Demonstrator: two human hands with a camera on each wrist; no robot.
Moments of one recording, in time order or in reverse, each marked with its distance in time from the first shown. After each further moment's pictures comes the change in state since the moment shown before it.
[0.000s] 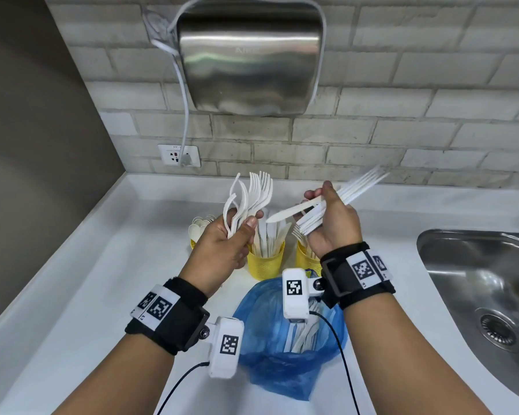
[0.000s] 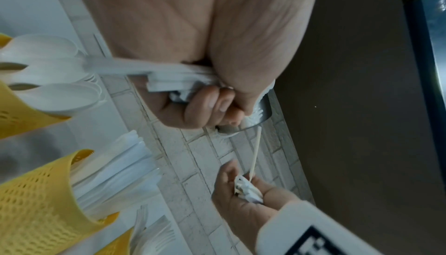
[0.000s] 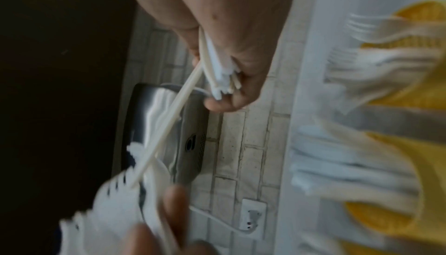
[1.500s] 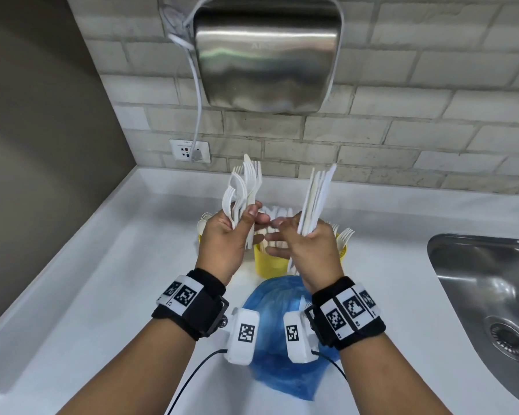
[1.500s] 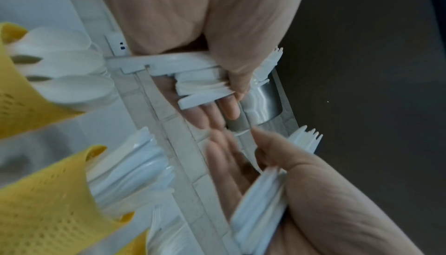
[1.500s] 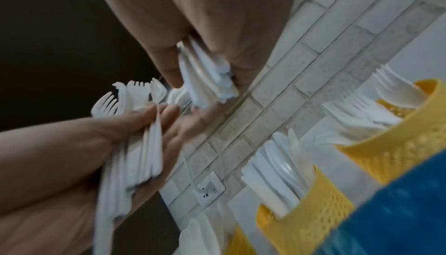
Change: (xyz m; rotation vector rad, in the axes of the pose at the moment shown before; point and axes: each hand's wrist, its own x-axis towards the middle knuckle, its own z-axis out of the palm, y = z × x) left_hand 0.014 -0.016 0.003 -0.096 0.262 0.057; right_hand -0.042 0.046 -0.008 -0.618 -0.239 -0.187
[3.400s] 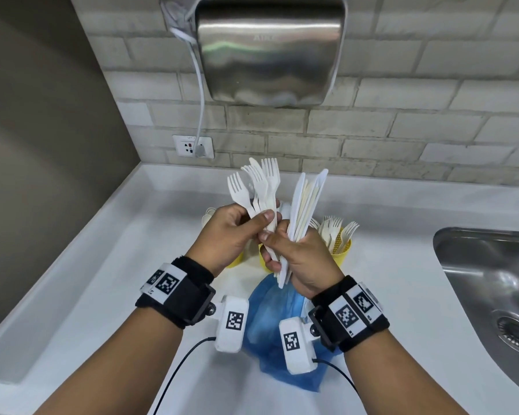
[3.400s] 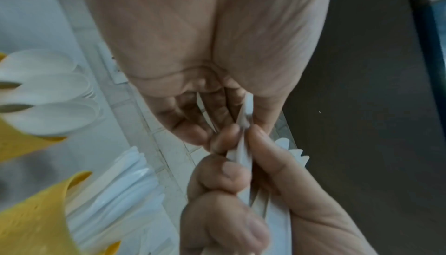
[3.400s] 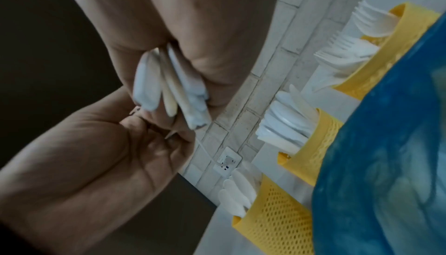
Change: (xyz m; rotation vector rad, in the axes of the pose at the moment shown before) left_hand -0.008 0.035 -0.012 0.158 -0.341 -0.070; right_hand -0.014 0.010 0.005 0.214 -0.287 0.152
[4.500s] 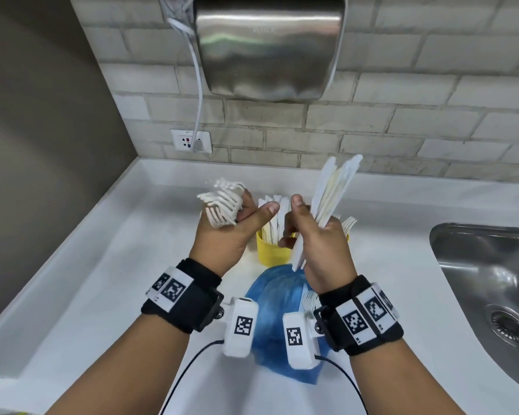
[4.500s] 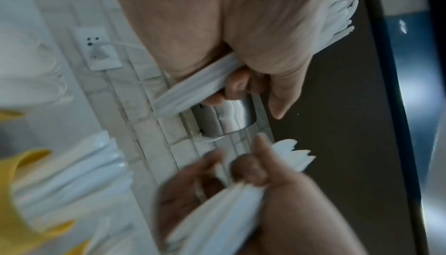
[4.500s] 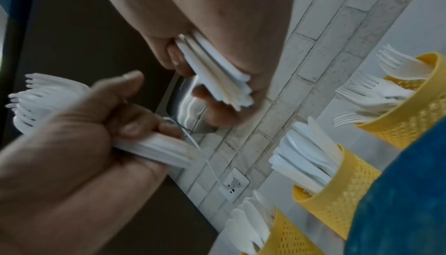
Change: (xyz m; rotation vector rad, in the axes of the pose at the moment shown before) left_hand -0.011 0.000 0.016 0.101 0.257 0.344; right_hand -0.015 -0.023 0.005 -0.166 0.295 -0.173
